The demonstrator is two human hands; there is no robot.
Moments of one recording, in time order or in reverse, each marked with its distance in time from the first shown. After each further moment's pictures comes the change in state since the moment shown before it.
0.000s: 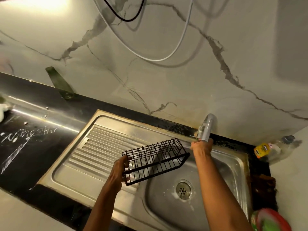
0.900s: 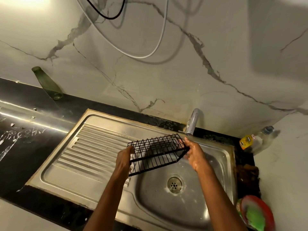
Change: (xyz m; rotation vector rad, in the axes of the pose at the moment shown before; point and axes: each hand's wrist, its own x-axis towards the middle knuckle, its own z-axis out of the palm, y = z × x) left_hand 0.000 0.002 0.062 -0.004 0.060 -0.009; right_hand -0.001 0.007 -0.074 -0.343 -0.547 -0.001
